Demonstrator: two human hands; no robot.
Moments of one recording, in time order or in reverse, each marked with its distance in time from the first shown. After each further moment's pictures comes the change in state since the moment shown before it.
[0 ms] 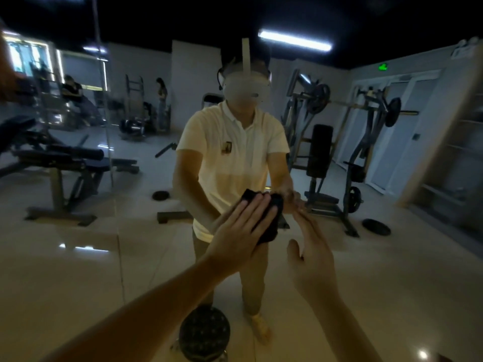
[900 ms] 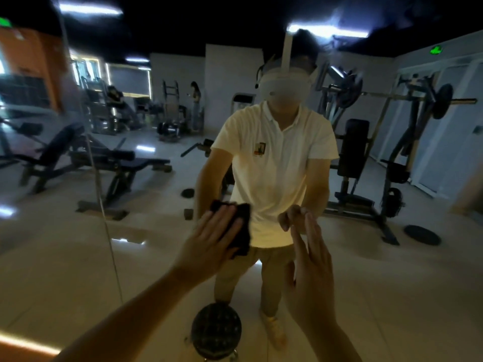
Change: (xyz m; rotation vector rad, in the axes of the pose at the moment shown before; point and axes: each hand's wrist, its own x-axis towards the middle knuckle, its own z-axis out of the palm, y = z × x) left_hand -0.036 0.009 0.017 0.049 0.036 -0.087; right_hand -0.018 0.077 -0.010 -0.047 -0.029 -0.104
